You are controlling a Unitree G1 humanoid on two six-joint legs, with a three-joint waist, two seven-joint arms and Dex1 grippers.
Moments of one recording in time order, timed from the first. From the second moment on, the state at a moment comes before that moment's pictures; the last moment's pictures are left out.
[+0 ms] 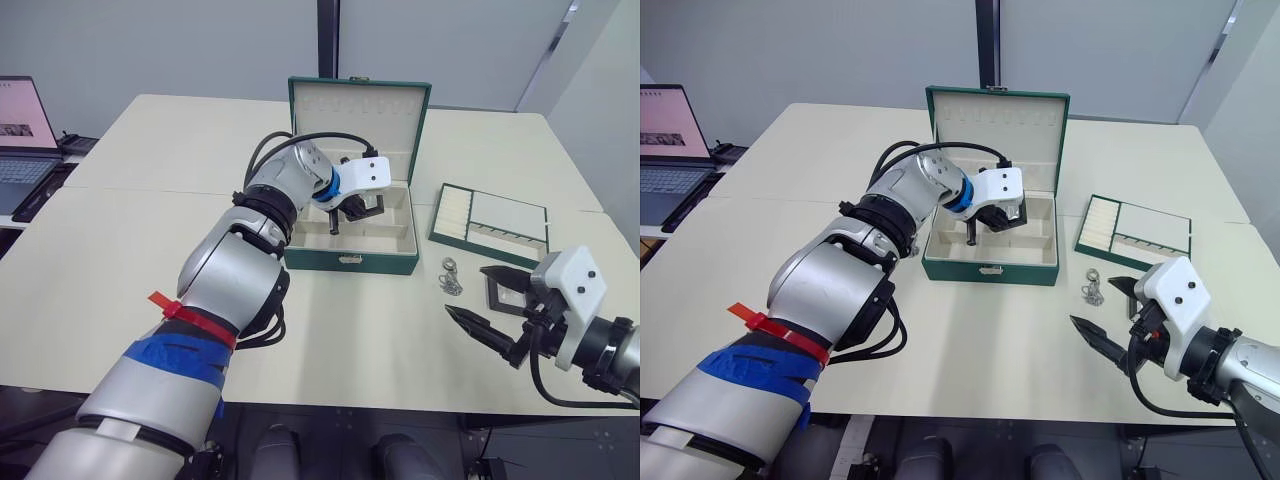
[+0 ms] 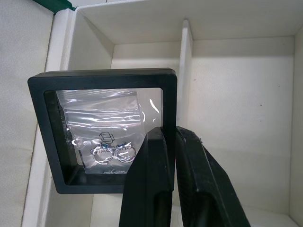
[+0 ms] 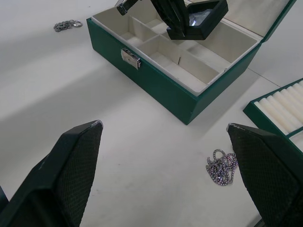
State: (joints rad) left arm -1.53 0.17 -0.38 1.37 0.37 -0.02 -1.06; right arm 0.16 -0.95 -0.50 -0.94 1.04 0.92 0.33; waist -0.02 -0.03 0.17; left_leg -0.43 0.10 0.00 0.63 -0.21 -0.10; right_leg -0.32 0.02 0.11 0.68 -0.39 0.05
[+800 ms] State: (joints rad) left arm -1.50 0.15 -0.38 1.37 0.42 -0.05 -1.01; right arm 0.18 -0.98 -0.55 -0.94 1.08 0.92 0.30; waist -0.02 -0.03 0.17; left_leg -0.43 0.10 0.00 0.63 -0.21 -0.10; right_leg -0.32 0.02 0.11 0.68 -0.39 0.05
